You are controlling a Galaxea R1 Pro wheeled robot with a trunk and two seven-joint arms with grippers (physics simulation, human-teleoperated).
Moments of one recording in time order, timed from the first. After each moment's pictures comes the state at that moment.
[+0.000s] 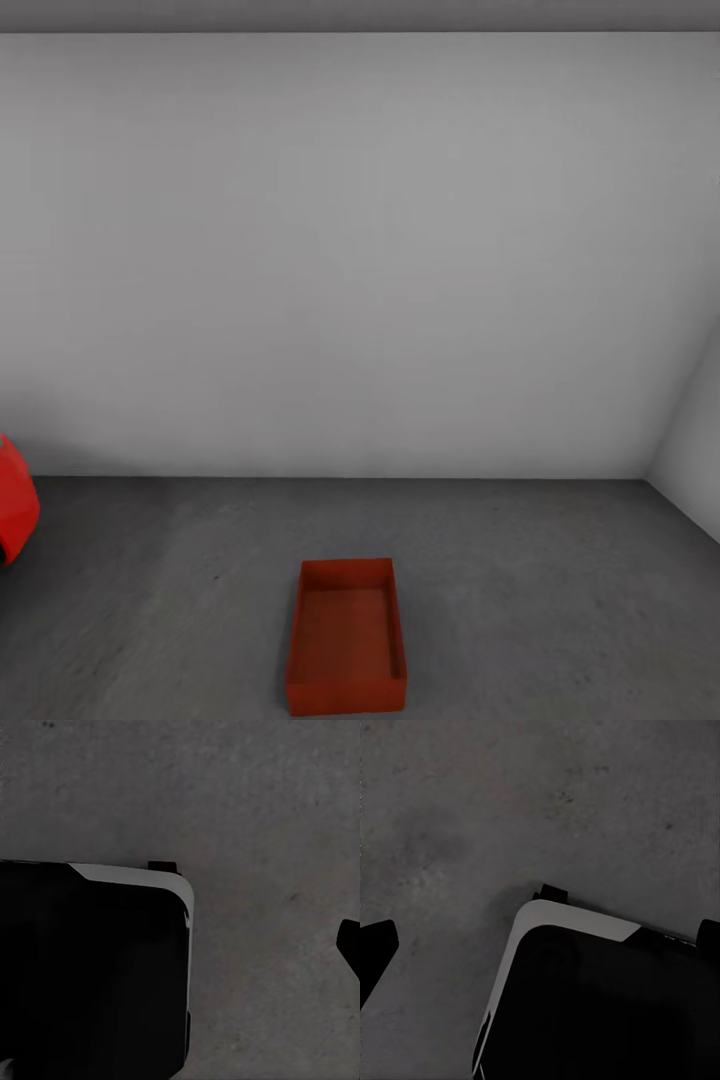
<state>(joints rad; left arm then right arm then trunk) -0.21 0.03 0.01 0.00 0.28 -0.10 0.08 -0.12 0.01 -0.02 0.03 0.10 -0.21 -0.10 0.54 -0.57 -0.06</state>
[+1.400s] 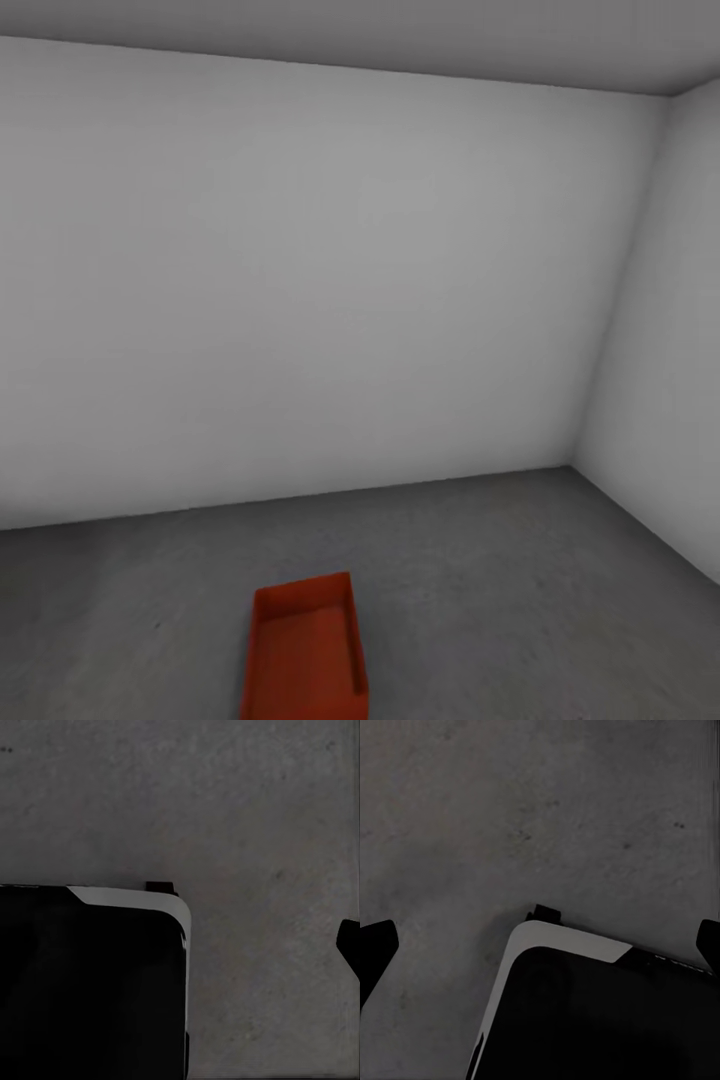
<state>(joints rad) -0.21 0.03 0.01 0.00 0.28 -0.11 0.08 -0.12 0.00 -0.02 0.03 0.09 -0.22 -0.10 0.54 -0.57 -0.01</state>
